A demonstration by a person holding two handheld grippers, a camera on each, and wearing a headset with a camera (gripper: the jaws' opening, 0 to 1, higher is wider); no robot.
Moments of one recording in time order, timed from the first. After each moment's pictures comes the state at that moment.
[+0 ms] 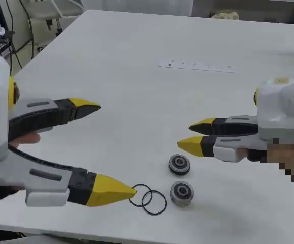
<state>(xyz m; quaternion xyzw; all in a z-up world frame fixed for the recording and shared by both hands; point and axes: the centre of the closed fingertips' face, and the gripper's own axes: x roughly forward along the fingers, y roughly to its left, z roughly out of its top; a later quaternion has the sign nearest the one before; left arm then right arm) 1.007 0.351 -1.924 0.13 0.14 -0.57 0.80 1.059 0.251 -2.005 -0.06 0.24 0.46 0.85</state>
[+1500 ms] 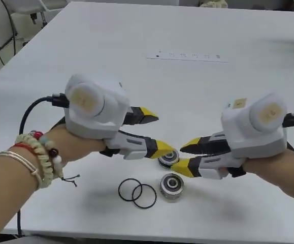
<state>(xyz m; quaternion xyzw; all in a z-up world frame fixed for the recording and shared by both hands) 1.073 0.252 -2.023 0.18 0.16 -0.60 0.76 1.044 0.242 -2.068 -0.13 0.31 0.46 0.82</state>
